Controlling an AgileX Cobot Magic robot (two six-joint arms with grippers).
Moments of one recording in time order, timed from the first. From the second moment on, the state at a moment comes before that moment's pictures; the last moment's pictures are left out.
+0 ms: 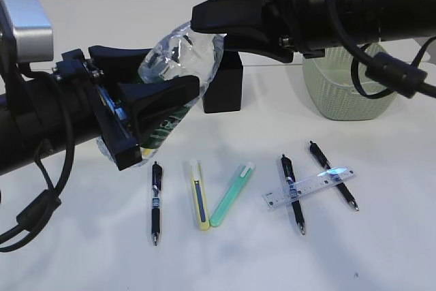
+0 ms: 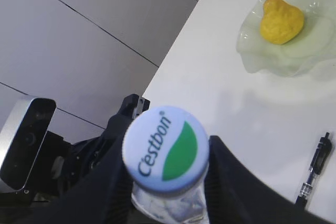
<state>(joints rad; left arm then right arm) -0.52 1.49 -0.52 0.58 -1.05 -0.32 0.35 1.45 -1.05 1.48 0.76 -0.92</state>
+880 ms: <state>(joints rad) -0.52 1.49 -0.52 0.57 -1.06 -0.31 0.35 1.45 -1.04 1.54 0.76 -1.02</state>
